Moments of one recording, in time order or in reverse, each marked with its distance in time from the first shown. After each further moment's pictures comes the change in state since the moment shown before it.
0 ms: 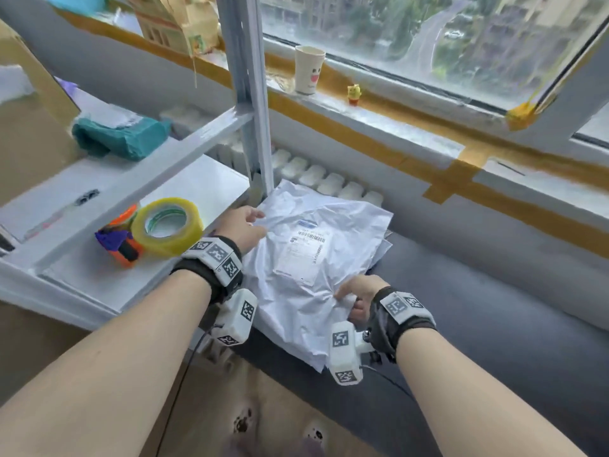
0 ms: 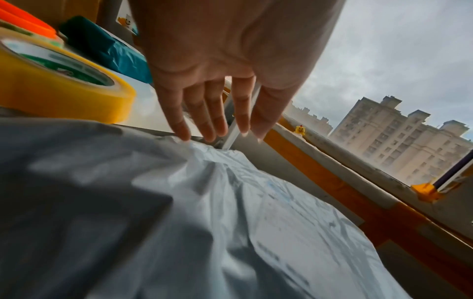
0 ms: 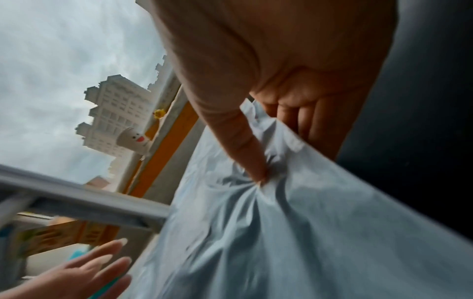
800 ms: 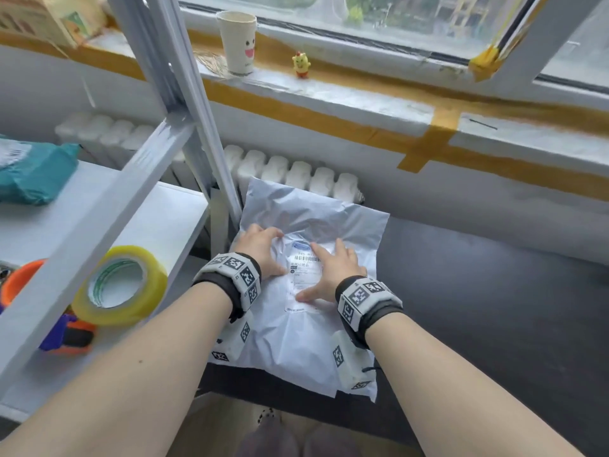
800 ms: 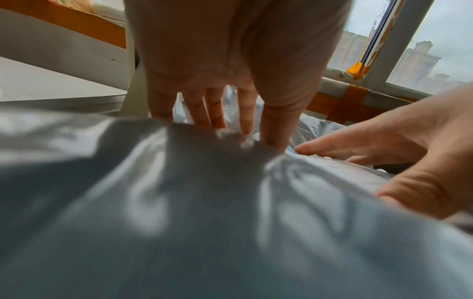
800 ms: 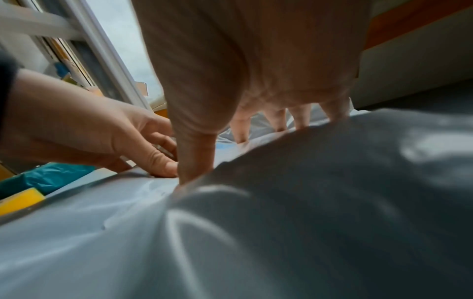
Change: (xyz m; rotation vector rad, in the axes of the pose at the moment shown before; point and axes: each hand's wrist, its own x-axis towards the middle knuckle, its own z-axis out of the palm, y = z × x) left_hand 0.074 0.000 0.047 0.653 -0.450 0.262; right_hand 0.032 -0.042 0.047 -0.813 0.238 -0.279
